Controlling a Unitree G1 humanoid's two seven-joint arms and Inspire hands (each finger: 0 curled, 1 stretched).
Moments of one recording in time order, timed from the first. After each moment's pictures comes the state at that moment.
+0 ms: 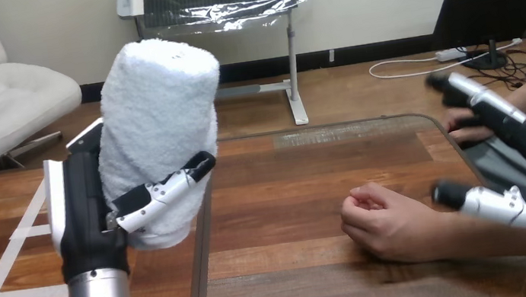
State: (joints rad) left arm 0.04 0.09 0.03 -0.06 0.11 -0.28 0.15; right arm 0.24 -0.57 -0.25 -0.19 -0.08 -0.38 0.34
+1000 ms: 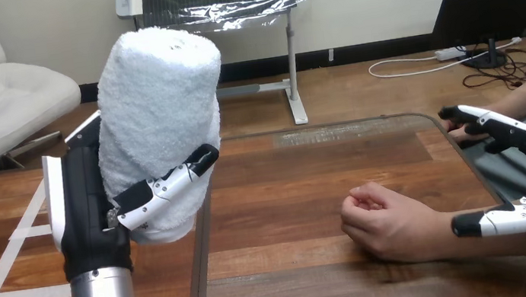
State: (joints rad) left arm 0.04 0.06 0.03 -0.06 0.11 -0.35 0.15; right arm 0.15 -0.75 -0.25 -0.04 -0.15 -0.34 0.44
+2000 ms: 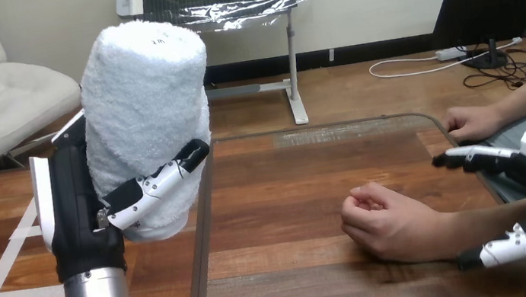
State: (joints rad) left arm 0.04 0.05 0.05 -0.06 0.08 -0.39 0.14; right arm 0.10 -0.80 -0.18 0.08 -0.30 -0.42 0.46
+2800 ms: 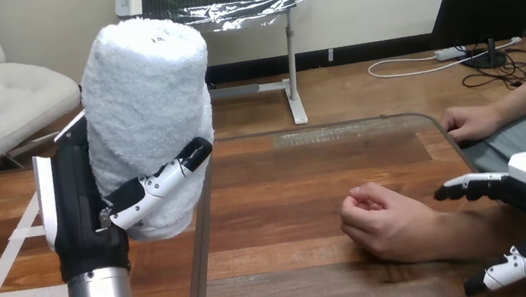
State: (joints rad) left arm 0.04 0.03 0.05 -0.06 0.07 -0.39 0.12; right arm 0.07 -0.81 -0.11 0.17 -0.41 -0.44 0.44
